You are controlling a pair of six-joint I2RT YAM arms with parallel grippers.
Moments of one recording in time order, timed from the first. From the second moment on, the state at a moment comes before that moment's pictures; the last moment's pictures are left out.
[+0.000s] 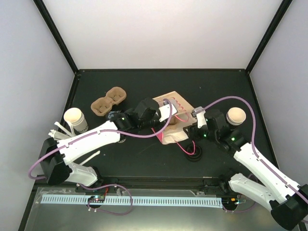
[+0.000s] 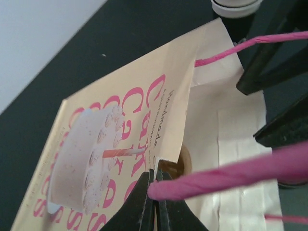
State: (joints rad) left arm -0.92 1.37 1.15 -0.34 -0.06 0.20; right arm 0.59 0.91 0.78 -0.60 -0.12 0.20
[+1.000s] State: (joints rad) left arm -0.93 1.36 1.07 -0.26 0.01 -0.06; right arm 0.64 1.07 0.58 -0.13 0.00 0.99
